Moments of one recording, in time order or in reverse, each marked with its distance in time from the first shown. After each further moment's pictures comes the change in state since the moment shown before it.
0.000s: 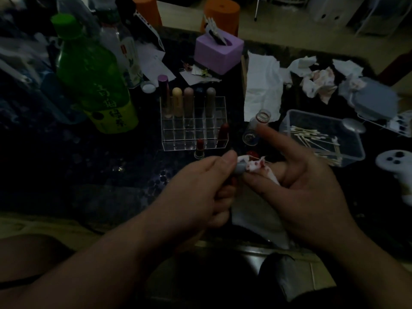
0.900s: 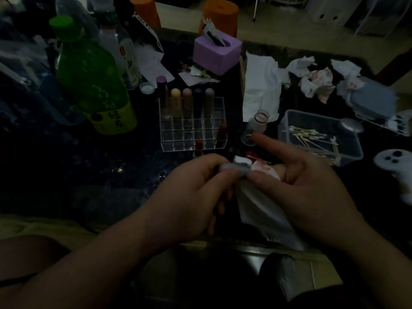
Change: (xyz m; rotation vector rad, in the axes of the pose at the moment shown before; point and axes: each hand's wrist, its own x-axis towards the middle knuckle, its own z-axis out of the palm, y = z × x) left_hand -0.002 -0.002 -0.016 0.633 0.027 0.256; right_hand 0.001 -0.005 -0.010 0.001 -0.066 0.111
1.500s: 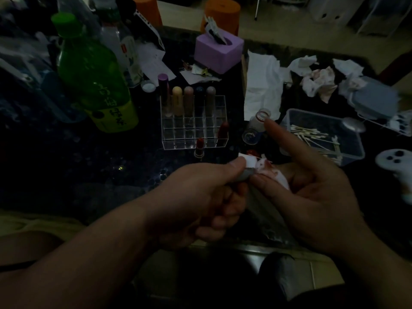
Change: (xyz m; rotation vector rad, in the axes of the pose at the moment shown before) left_hand 0.004 0.006 0.001 -0.571 -0.350 -0.431; right_hand -0.009 0.008 0.002 -0.204 0.088 -0.247
